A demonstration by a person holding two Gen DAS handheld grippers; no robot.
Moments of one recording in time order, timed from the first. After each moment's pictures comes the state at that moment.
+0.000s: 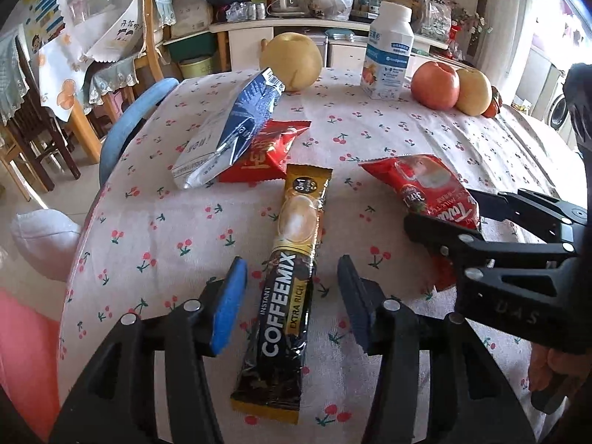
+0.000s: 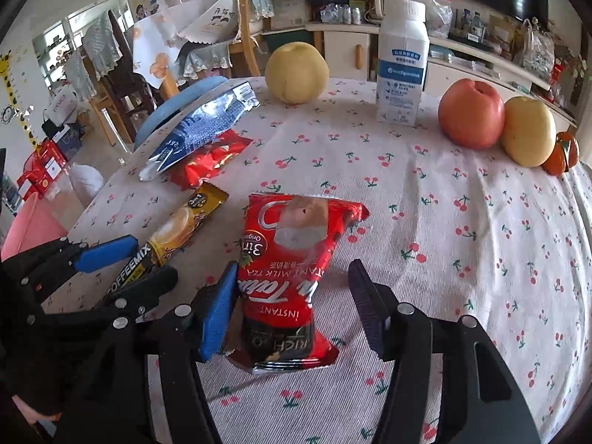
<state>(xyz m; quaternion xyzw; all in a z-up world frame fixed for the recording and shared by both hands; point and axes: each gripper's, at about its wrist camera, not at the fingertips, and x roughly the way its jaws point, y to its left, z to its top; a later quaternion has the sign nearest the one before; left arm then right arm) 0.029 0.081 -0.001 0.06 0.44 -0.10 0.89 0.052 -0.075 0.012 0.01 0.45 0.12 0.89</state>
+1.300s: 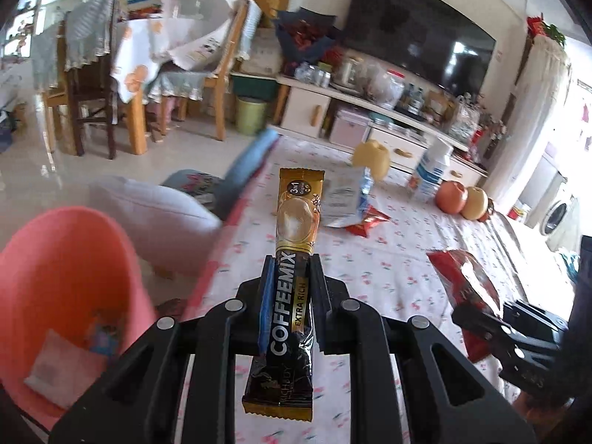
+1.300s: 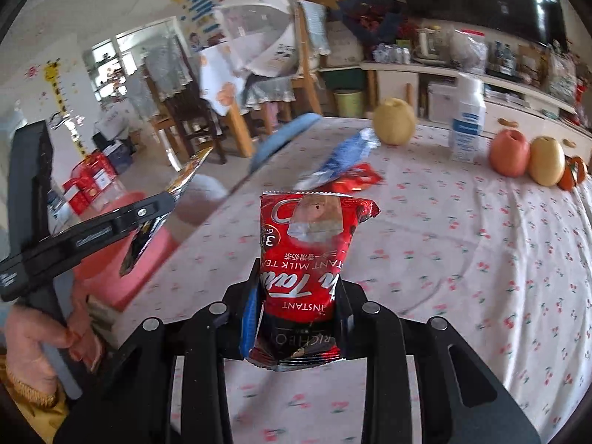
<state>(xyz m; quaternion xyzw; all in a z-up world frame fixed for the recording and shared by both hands) -0.056 0.230 0.076 -0.09 0.34 -0.05 0.94 -0.061 0.008 0.085 0.04 0.38 0.21 0.90</state>
